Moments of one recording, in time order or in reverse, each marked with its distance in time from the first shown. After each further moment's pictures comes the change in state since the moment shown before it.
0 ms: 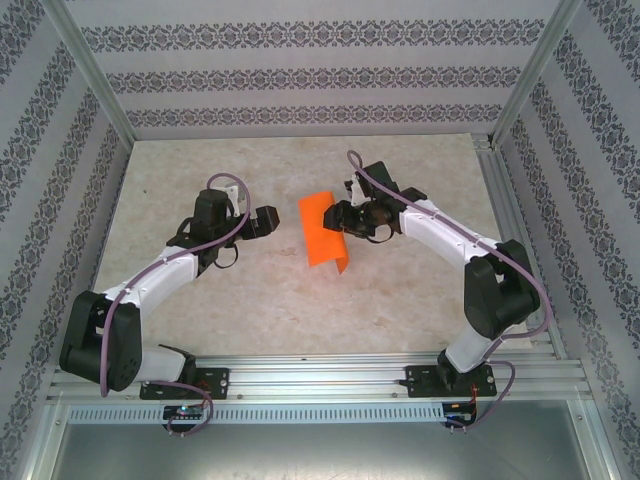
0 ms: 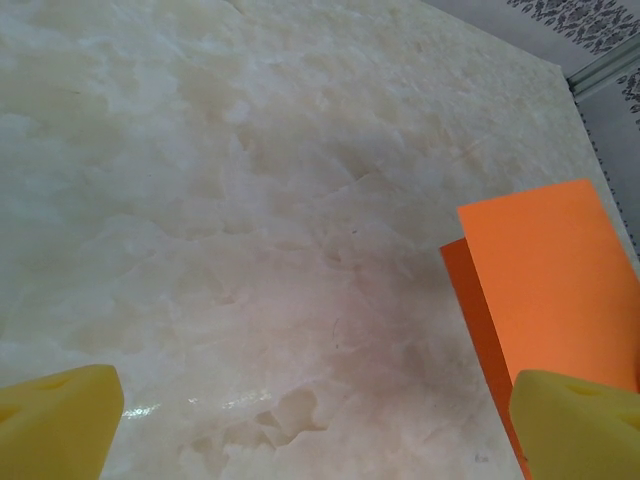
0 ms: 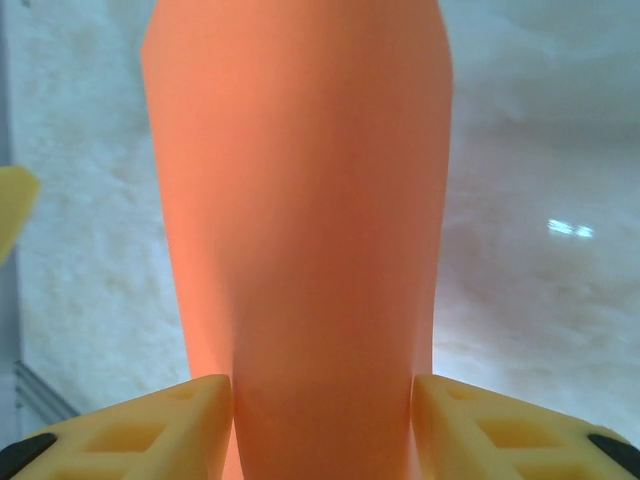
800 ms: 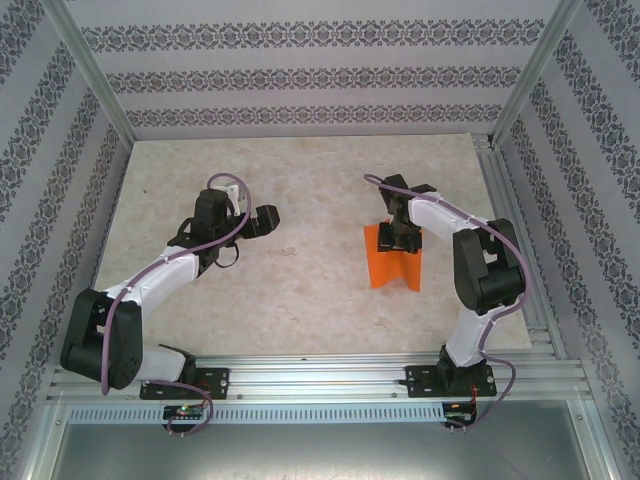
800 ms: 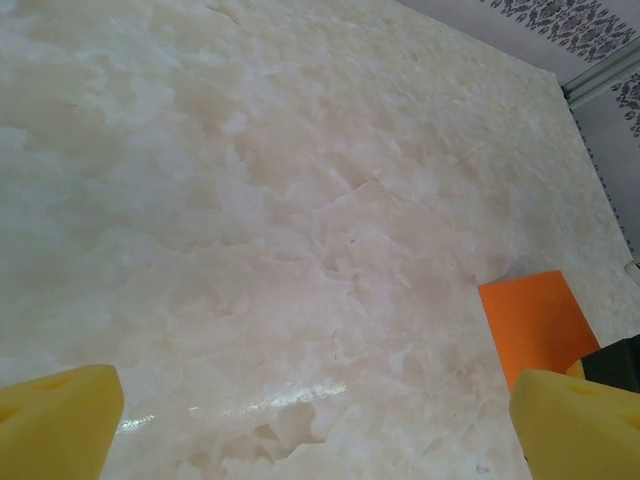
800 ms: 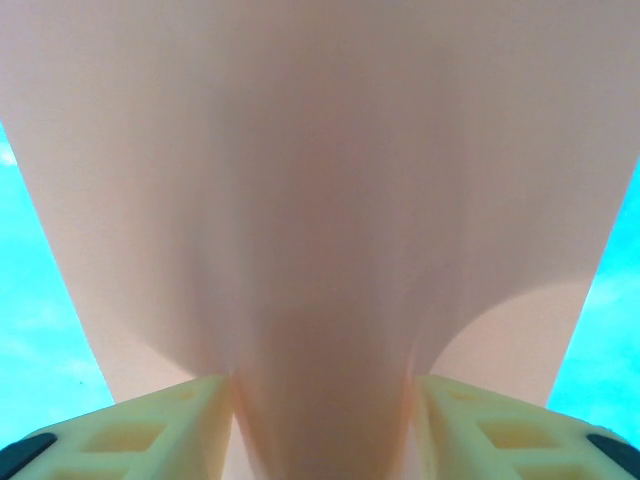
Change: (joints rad) left arm 0.000 0.010 -0.006 0.035 -0.004 0.000; right arm -0.175 0.151 -0.002 -0.378 0.468 -0.219
